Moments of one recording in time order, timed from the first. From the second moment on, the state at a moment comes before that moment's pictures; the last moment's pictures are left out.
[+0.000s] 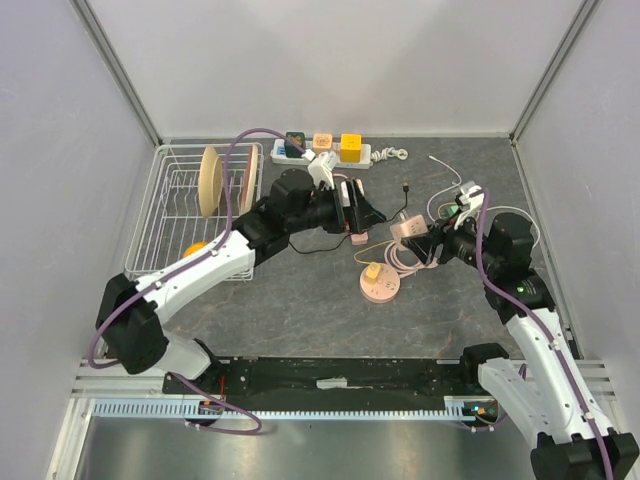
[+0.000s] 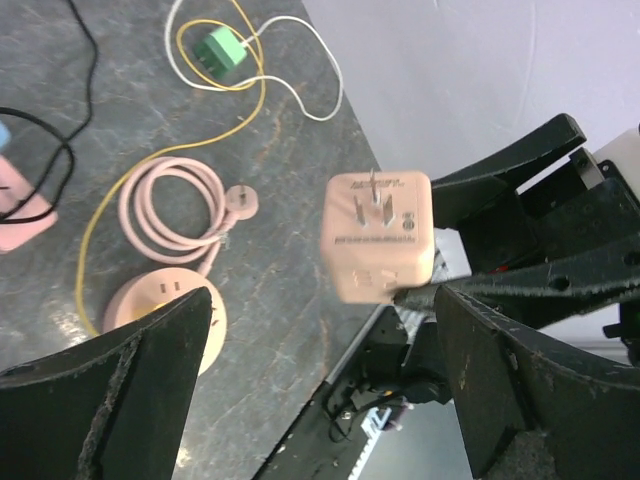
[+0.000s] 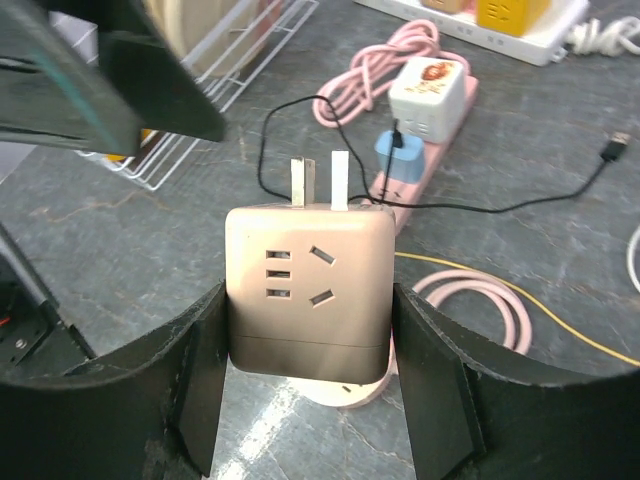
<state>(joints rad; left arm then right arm) -0.77 1.42 1.17 -0.05 0.25 -0.74 0.14 0.74 0.72 -0.26 -0.57 0.14</state>
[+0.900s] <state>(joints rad) -0.80 1.61 1.30 -0.02 0.41 -0.80 0.25 0.79 0.72 -0.15 -0.65 0.12</state>
